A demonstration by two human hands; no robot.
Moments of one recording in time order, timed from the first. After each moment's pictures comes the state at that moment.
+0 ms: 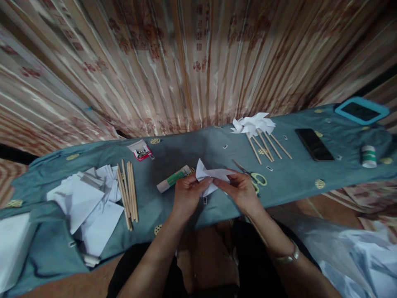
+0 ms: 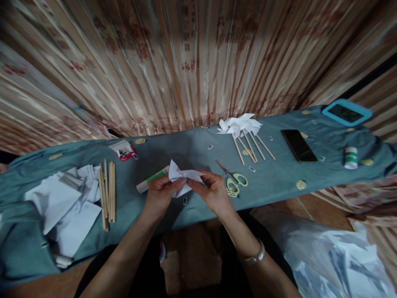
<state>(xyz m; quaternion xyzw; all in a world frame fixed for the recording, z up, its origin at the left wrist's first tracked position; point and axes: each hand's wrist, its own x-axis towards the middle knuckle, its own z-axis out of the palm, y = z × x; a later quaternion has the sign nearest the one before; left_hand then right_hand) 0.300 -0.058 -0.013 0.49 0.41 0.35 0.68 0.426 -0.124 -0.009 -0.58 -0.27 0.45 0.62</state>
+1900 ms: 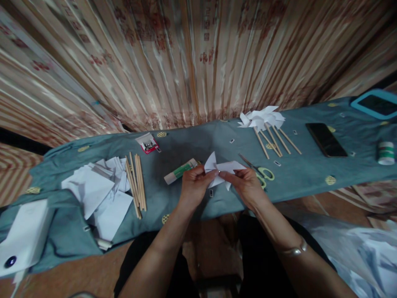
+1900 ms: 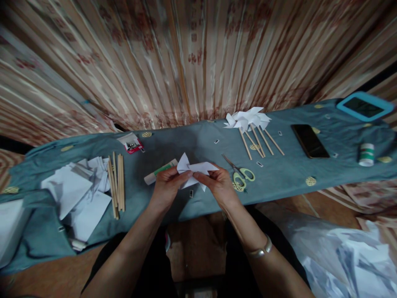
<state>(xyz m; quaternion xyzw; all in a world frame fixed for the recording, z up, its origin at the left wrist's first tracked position) 0.297 -0.056 -0.020 0.52 0.39 0.33 0.68 0.420 -0.125 -0.012 -0.51 -0.25 0.51 0.64</state>
